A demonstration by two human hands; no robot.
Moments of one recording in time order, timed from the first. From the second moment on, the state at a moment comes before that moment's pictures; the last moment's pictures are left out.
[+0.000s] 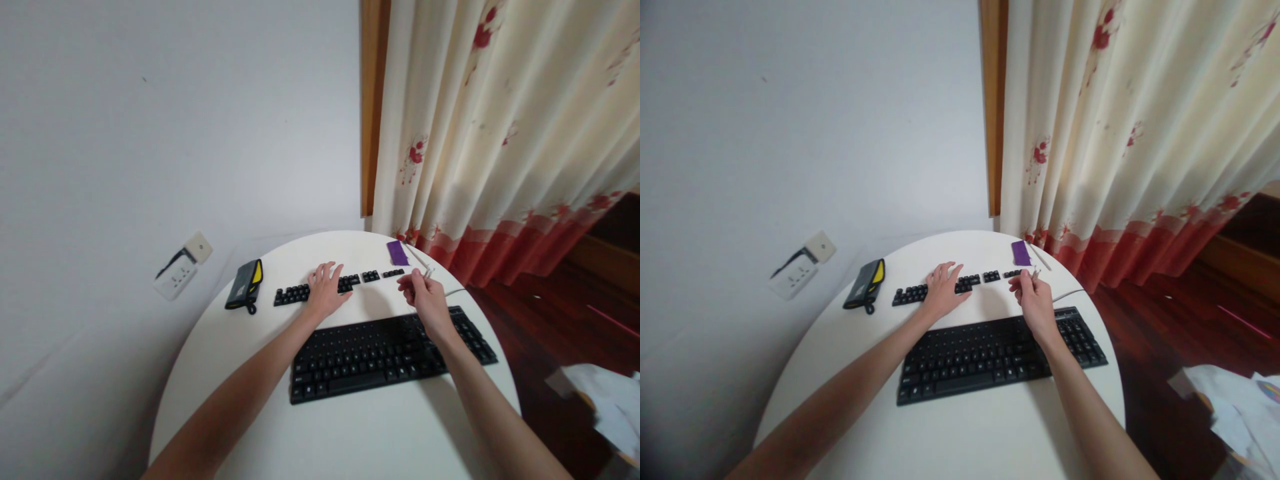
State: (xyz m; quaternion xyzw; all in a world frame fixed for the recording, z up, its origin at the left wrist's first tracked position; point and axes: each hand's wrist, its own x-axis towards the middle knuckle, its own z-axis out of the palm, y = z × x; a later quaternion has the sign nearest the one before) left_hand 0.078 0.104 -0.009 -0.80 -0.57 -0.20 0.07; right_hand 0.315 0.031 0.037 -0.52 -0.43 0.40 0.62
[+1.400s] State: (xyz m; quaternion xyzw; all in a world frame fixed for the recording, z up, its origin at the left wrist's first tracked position) left_hand 0.045 0.102 -0.014 -0.77 -0.60 -0.20 0.08; right_hand 0.328 0.033 0.040 -0.50 -0.40 0.38 0.67
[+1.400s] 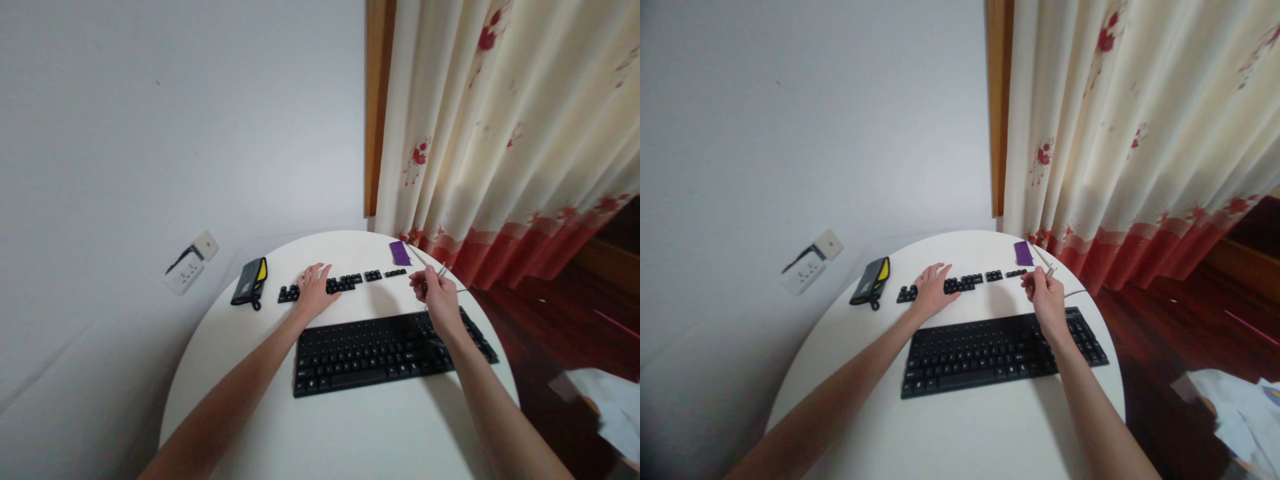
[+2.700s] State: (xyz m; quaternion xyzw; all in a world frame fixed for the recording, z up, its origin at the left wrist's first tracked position) left_hand -0.046 0.057 -0.036 -0.60 -0.76 -0.26 0.02; right_hand 0.316 0.026 0.034 -0.52 -0.43 0.39 0.62
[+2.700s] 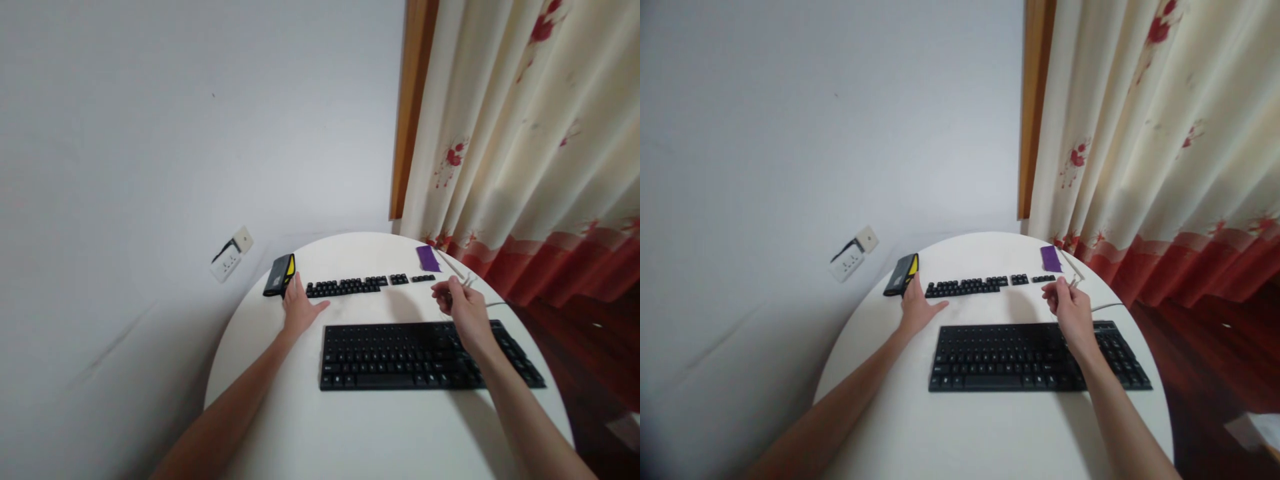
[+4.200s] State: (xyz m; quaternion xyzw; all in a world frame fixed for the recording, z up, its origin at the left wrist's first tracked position) left_hand -0.067 0.044 -0.028 -0.59 -0.78 -0.21 -0.10; right_hand 0.196 0.092 -0.017 -0.53 -0.80 0.21 0.19
